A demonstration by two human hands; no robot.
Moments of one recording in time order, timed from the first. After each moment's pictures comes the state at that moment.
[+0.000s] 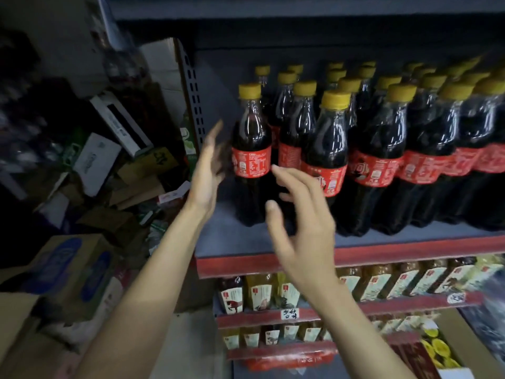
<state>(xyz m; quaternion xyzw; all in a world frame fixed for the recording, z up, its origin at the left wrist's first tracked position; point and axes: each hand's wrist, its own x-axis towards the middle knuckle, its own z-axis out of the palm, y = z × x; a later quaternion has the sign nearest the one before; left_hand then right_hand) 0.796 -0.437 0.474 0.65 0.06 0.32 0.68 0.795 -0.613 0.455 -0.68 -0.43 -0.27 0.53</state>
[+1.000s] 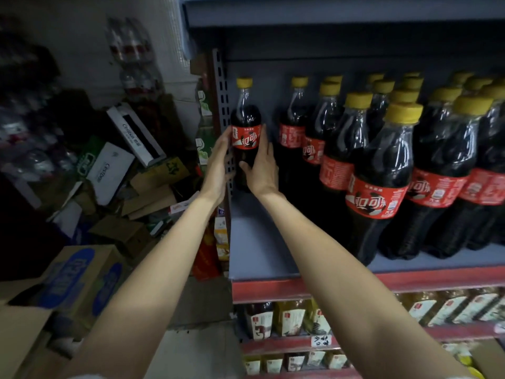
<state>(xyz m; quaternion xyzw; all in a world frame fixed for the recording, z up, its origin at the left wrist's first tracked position) 0.831 -0.351 0.462 0.65 0.13 0.33 0.68 0.900 -0.414 0.451 -0.80 -0.32 -0.05 0.51</state>
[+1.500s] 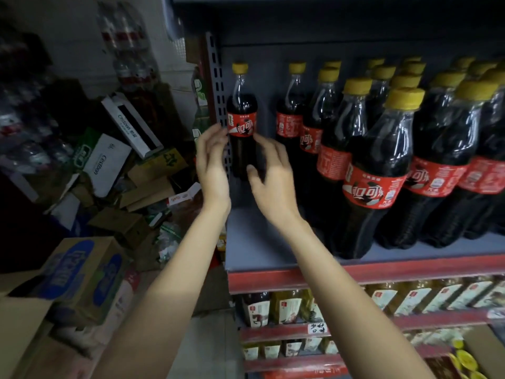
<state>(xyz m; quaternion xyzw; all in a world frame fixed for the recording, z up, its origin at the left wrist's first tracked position) 0.810 -0.389 0.462 0.55 0.13 0.49 0.66 0.849 -0.476 0.454 -0.72 -0.39 -0.13 0.56</state>
